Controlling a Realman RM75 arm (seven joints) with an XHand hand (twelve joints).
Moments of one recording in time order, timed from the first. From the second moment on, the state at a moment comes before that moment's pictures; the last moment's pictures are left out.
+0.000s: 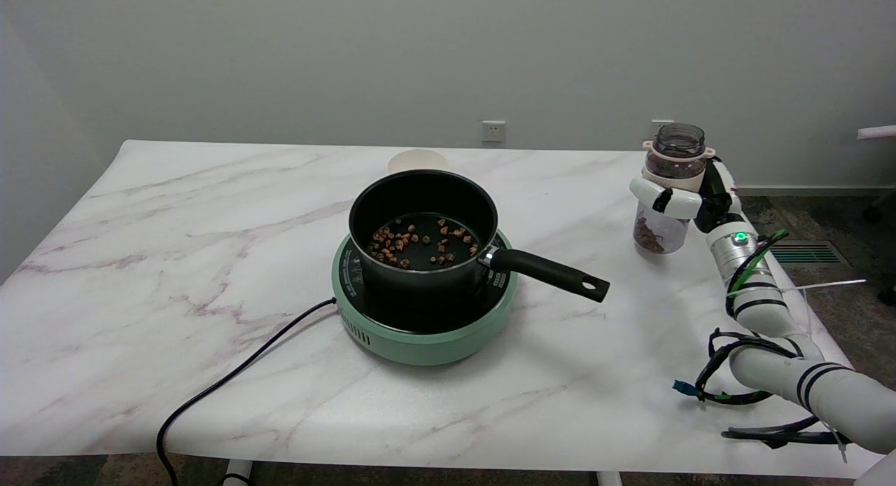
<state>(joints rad) 0.26 -0.94 -1.86 0.57 0.79 0.84 1.52</state>
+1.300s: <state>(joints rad) 0.20 -0.98 -1.86 0.55 0.82 0.94 1.53</state>
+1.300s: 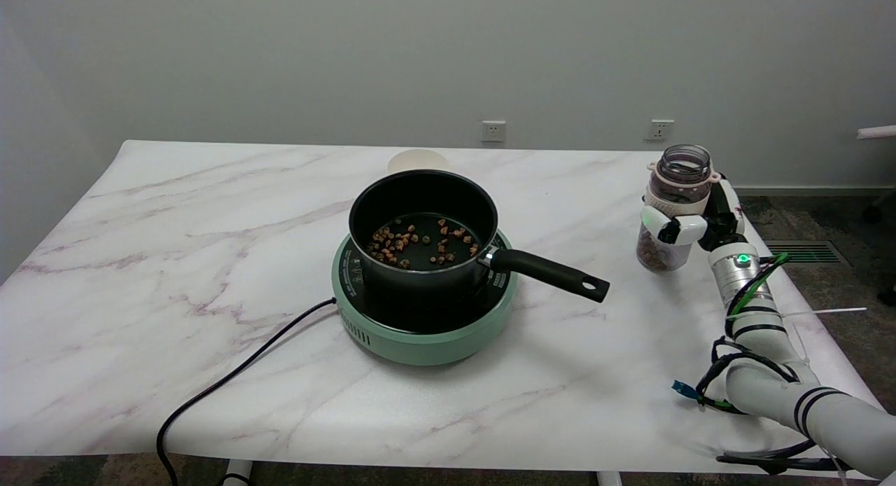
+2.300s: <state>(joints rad) 0.17 -0.98 -1.83 0.55 0.83 0.96 1.53</state>
